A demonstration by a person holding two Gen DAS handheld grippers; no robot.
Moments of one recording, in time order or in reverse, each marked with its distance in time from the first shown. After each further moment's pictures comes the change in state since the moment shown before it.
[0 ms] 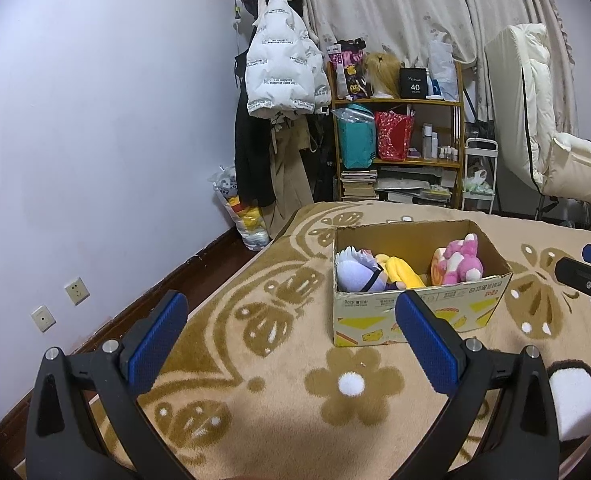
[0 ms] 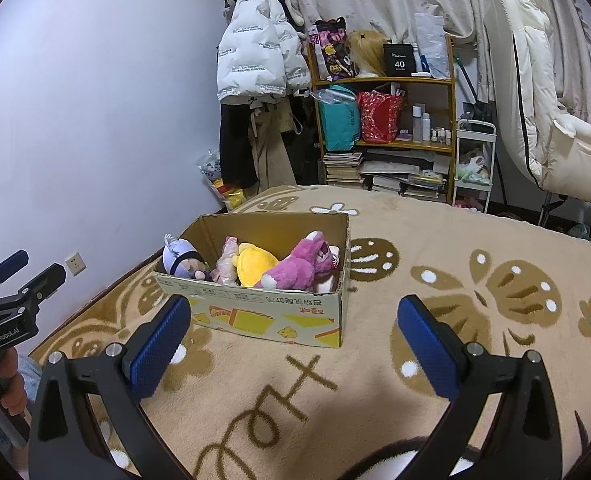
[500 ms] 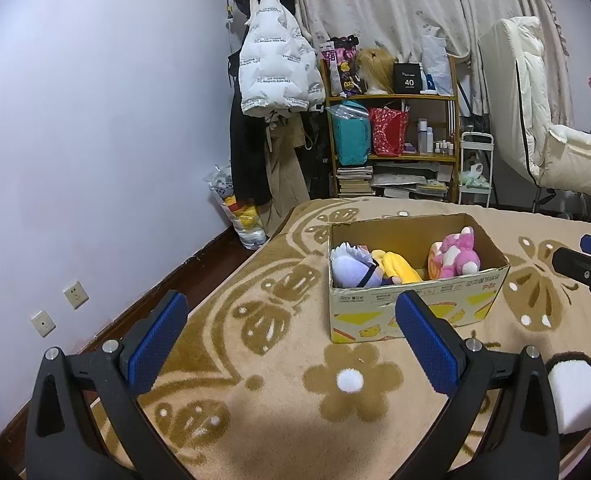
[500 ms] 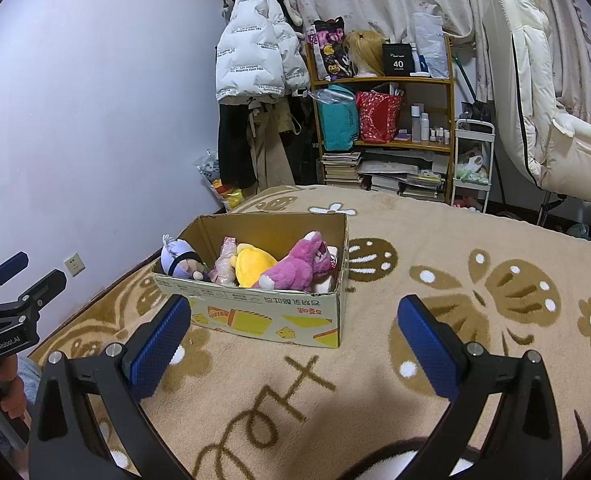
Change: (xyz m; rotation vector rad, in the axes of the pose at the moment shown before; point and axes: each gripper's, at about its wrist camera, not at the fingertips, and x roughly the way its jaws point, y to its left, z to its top) left arm 0.000 -0.006 -0.003 0.021 0.009 -0.011; right arm 0.000 -0.001 0.000 0.002 0.000 -0.004
